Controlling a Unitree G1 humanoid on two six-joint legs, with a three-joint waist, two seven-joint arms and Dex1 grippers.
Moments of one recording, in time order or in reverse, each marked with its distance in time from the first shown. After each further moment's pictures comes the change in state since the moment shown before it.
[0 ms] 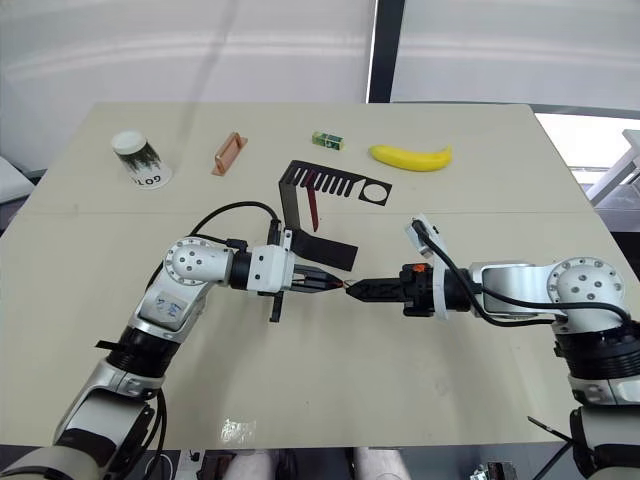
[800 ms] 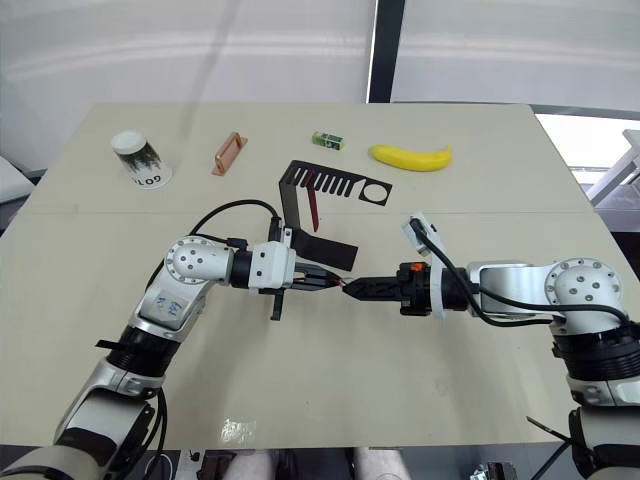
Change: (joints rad) left arm -0.001 -0.010 0.000 0.000 0.002 0.027 0.015; right arm 0.000 0.007 0.005 -0.024 0.000 -0.026 0.000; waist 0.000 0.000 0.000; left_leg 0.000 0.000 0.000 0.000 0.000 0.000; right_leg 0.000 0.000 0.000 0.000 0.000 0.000
